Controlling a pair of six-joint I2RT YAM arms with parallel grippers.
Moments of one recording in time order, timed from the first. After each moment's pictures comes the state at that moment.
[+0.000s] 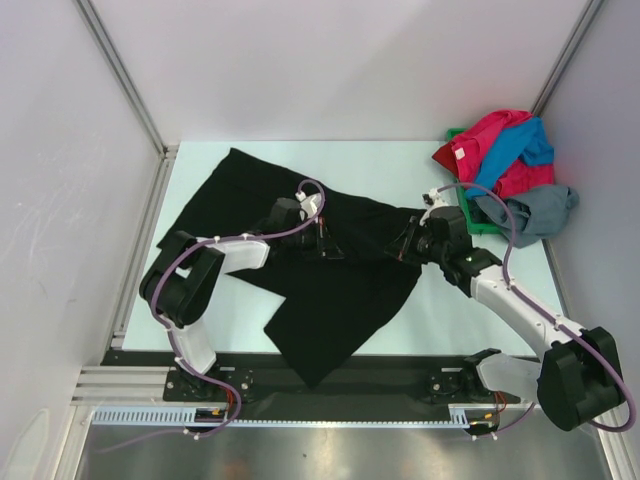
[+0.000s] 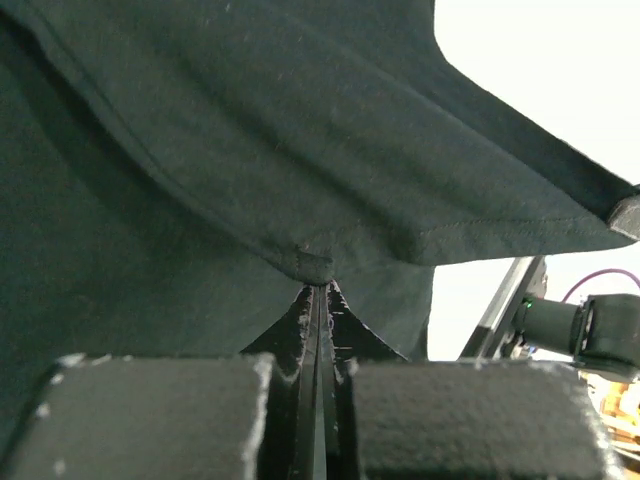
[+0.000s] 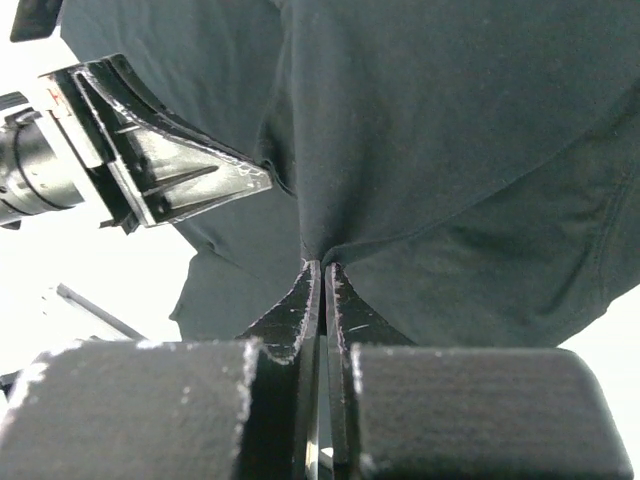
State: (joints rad) left arm -0.52 1.80 0.93 0.24 0.57 -0.62; right arm 0.39 1.16 0.75 -0.17 -0.21 0.64
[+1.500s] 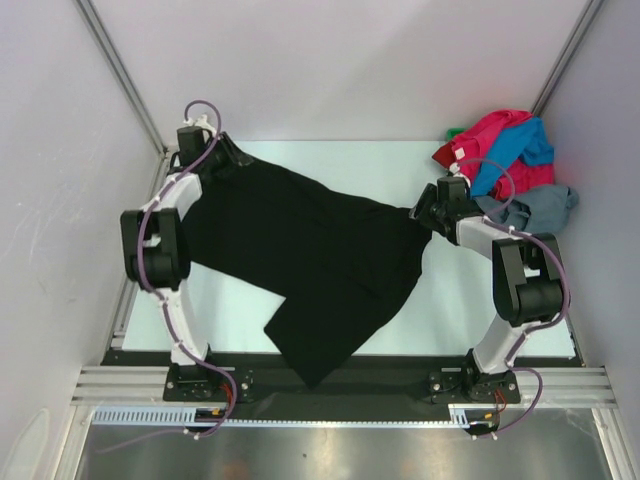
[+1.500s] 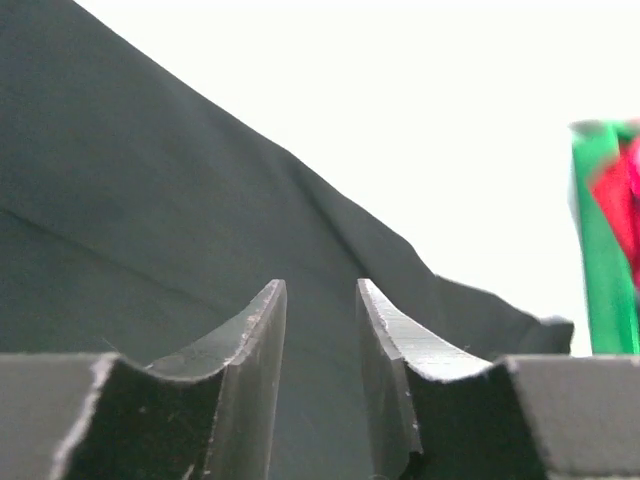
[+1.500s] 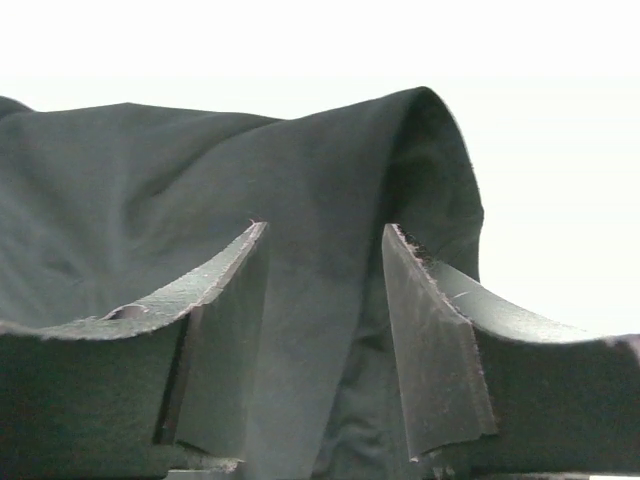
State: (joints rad) left arm 0.02 1.97 1.53 -0.07 0.42 -0.47; right arm 0.15 1.72 0.99 0.06 0.03 0.58
